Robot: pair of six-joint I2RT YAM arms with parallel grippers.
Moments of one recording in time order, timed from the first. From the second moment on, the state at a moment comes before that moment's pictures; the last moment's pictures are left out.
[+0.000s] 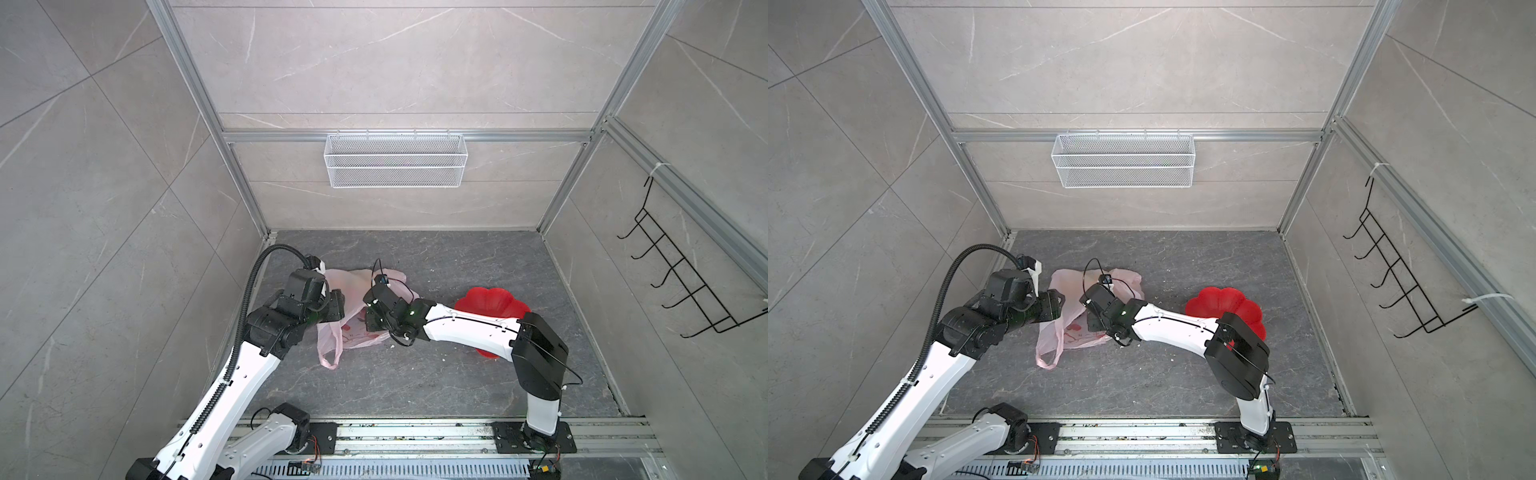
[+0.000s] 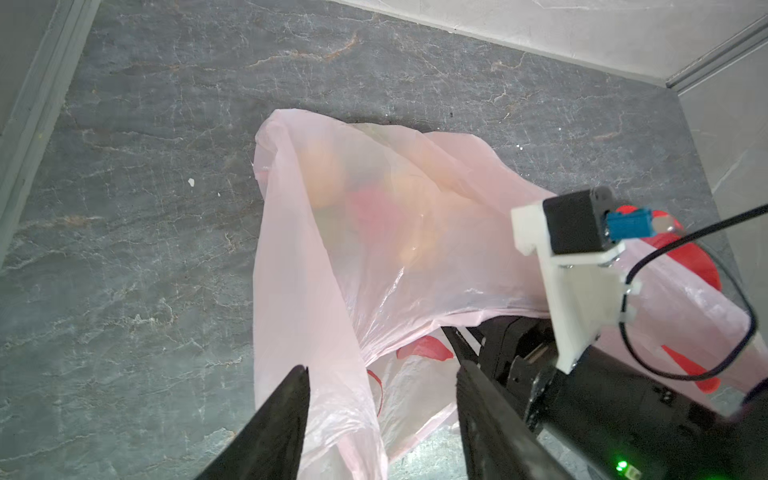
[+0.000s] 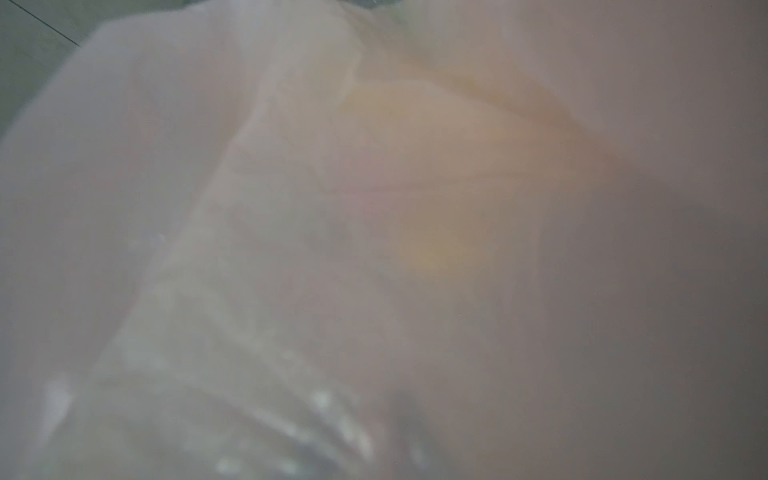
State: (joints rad) left arm -0.44 0.98 1.13 -0.93 -0.09 -0.43; right arm 1.02 1.93 1.50 -0.38 0.20 0.73
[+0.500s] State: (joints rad) left arm -0.42 1.10 1.24 -1.03 -0.04 -0.29; right arm 0.91 1.95 1.59 -0.21 0.10 0.67
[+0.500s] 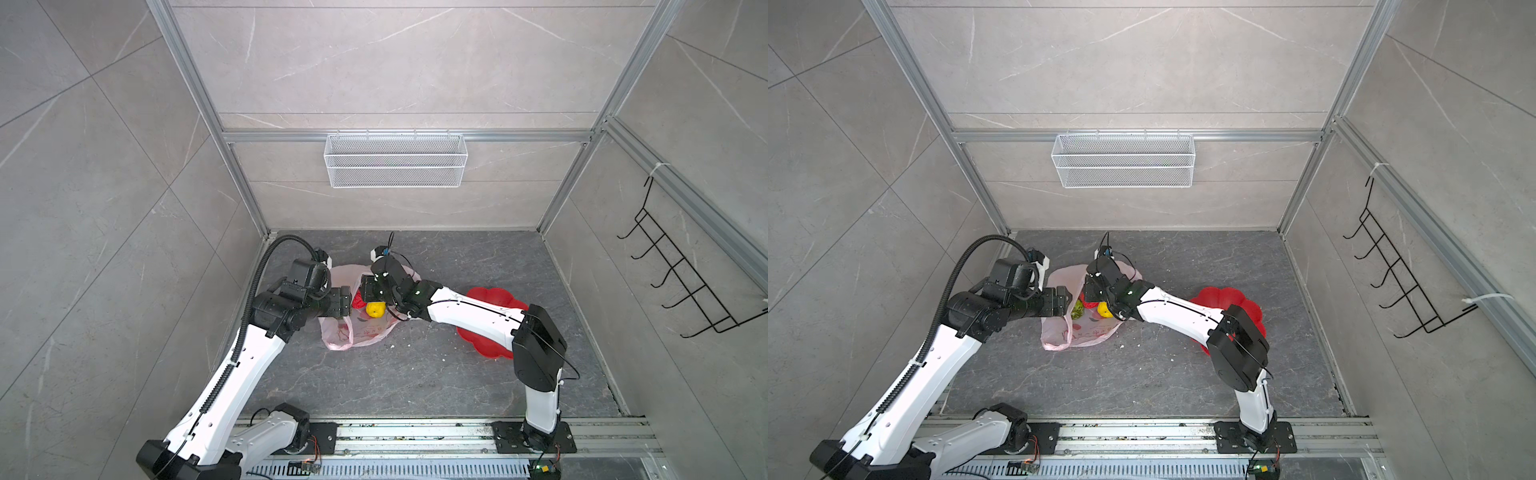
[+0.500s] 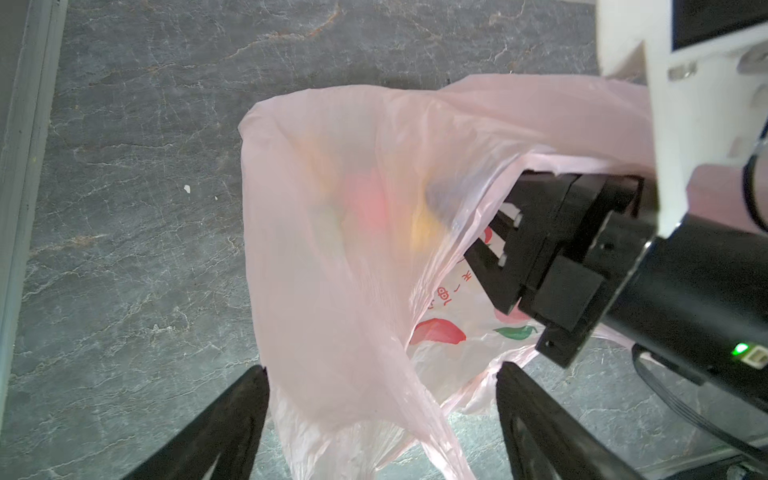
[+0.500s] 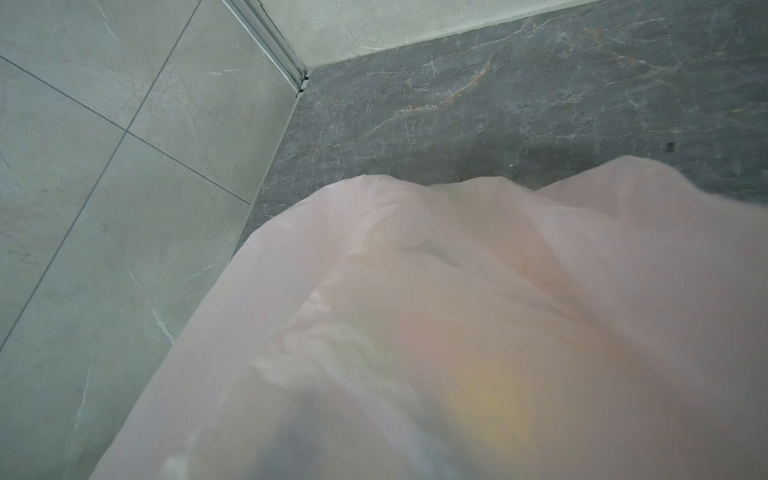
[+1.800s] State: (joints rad) left arm -0.42 1.31 1.38 -1.22 -0.10 -0.07; right arm 0.88 1.96 1.66 -0.14 -0.03 0.66
